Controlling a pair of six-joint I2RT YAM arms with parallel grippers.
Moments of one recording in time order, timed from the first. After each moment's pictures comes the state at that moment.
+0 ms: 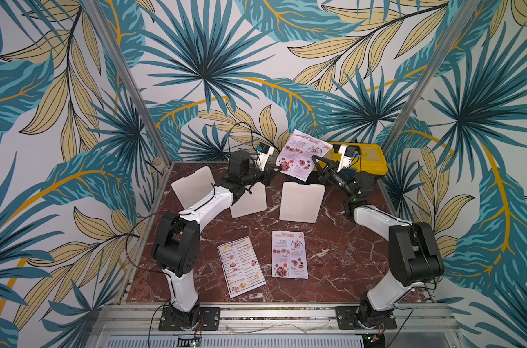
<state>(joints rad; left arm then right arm) -0.40 1.84 1.46 0.17 0.61 -0.18 0.12 1.69 1.00 1.06 -0.60 0.64</state>
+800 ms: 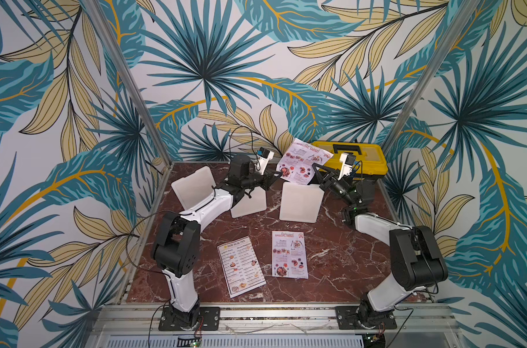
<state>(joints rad) -0.40 1.82 1.40 0.17 0.65 -0.21 0.12 1.64 0.87 1.13 -0.60 0.69</state>
